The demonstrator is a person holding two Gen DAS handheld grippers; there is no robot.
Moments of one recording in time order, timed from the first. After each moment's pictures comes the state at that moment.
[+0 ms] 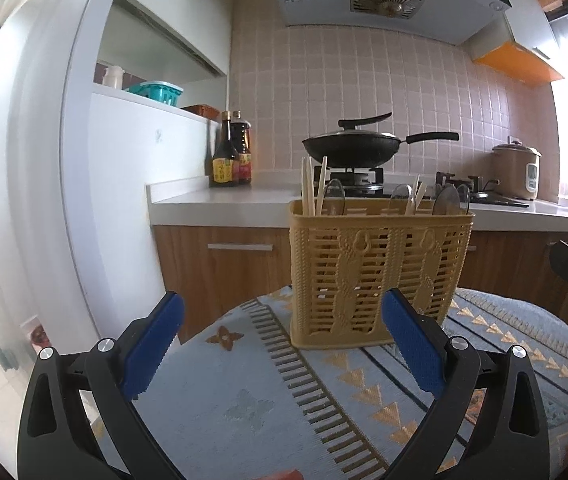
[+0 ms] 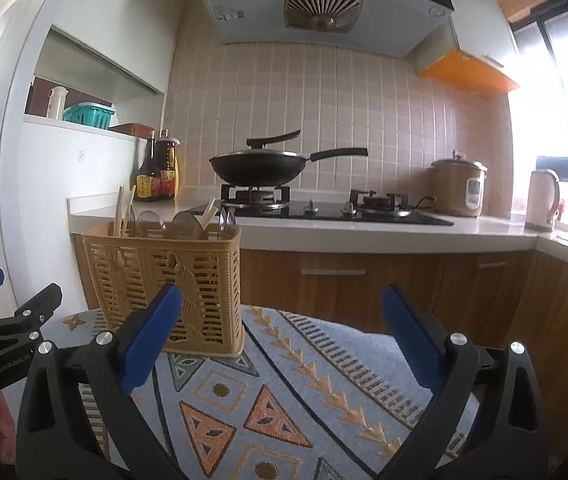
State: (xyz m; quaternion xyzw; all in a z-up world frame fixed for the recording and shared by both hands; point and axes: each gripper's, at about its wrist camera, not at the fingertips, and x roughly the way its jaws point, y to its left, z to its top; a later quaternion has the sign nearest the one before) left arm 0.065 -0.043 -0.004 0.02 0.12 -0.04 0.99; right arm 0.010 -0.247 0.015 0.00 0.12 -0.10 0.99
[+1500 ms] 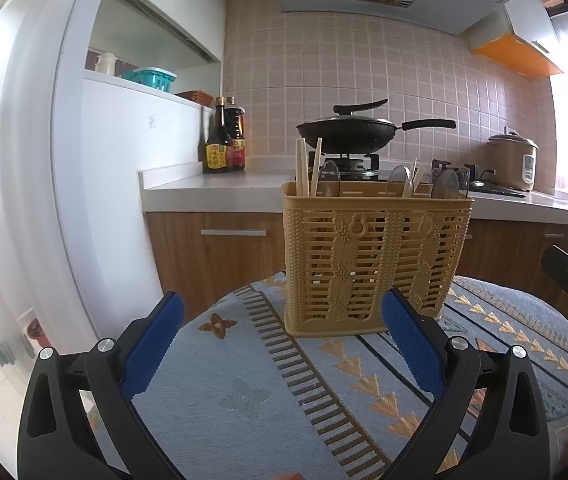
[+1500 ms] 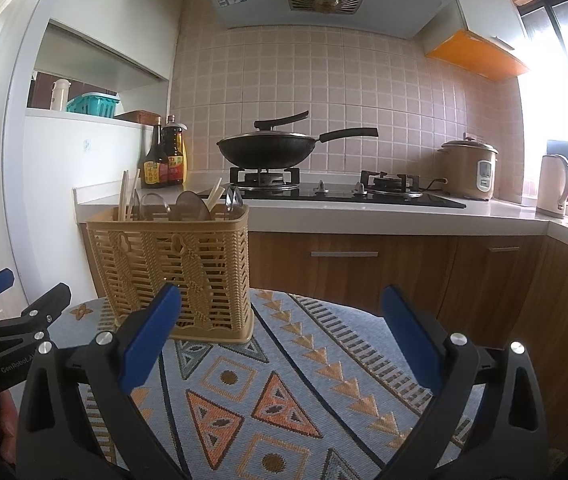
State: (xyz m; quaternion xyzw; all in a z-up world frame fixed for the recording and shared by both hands) left arm 0.070 -0.045 -0.009 0.02 0.14 -0.05 0.99; right arm 0.019 -0.250 0.007 0.01 0.15 -0.08 0.99
